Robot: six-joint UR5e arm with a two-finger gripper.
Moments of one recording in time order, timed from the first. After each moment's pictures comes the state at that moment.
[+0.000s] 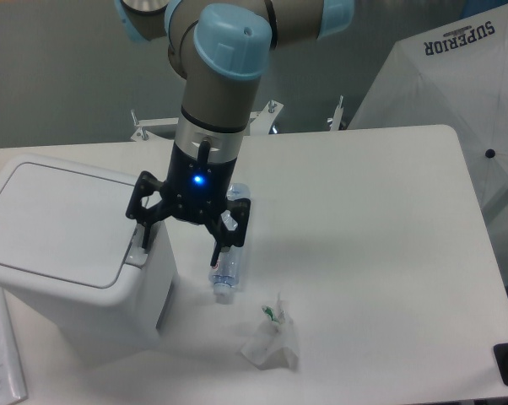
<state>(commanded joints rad) 2.33 -1.79 -1.48 -1.08 1.17 0.41</state>
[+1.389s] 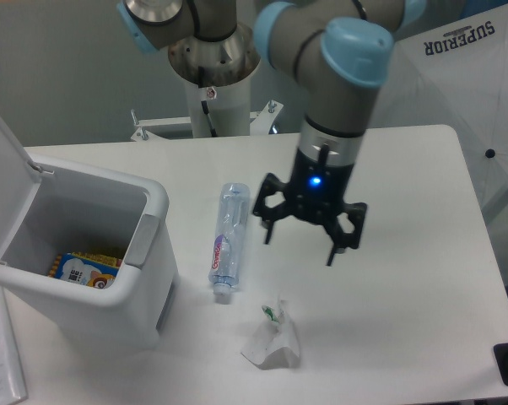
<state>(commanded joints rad) 2.61 -1.86 -1.53 -1.08 1.33 1.03</state>
